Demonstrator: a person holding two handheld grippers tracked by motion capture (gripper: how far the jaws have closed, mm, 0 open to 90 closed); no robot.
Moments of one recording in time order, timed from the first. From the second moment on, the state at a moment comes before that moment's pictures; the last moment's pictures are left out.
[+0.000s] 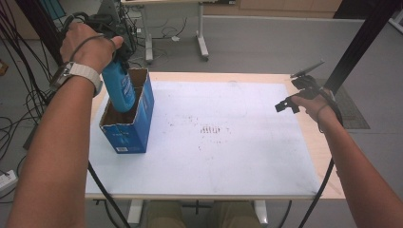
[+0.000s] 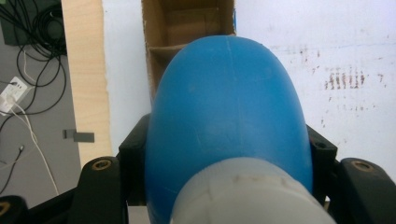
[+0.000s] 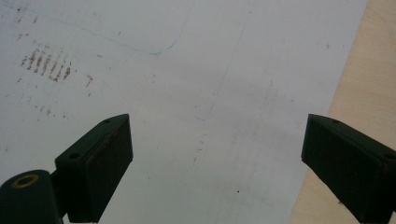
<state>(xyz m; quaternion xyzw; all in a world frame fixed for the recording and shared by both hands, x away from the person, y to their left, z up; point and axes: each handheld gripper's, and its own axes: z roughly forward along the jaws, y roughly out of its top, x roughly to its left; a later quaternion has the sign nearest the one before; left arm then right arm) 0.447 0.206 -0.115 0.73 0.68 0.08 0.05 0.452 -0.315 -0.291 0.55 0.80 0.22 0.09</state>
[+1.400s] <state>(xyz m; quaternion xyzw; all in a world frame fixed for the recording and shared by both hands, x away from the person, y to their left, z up) 0.452 0.217 -0.167 0.73 0.68 0.06 0.04 0.453 -0.315 -0.299 0.56 0.80 0.22 0.09</state>
